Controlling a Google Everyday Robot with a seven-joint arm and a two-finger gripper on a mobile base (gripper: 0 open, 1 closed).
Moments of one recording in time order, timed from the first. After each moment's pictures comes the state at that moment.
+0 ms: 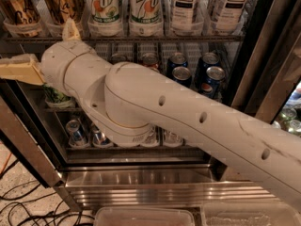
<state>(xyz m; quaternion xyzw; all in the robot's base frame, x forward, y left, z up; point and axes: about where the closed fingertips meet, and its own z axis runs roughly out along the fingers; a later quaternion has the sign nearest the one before) 0.530 0.213 1.036 -0.32 0.58 0.26 0.70</state>
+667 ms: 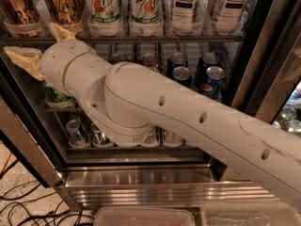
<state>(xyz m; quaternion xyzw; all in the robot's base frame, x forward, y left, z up) 0.530 0.213 1.036 -0.32 0.58 0.26 0.70</state>
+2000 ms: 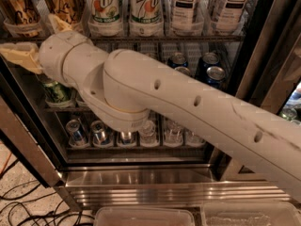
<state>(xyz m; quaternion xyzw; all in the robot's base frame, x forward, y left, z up) 0.542 0.222 1.043 -0.34 0.57 0.26 0.70</state>
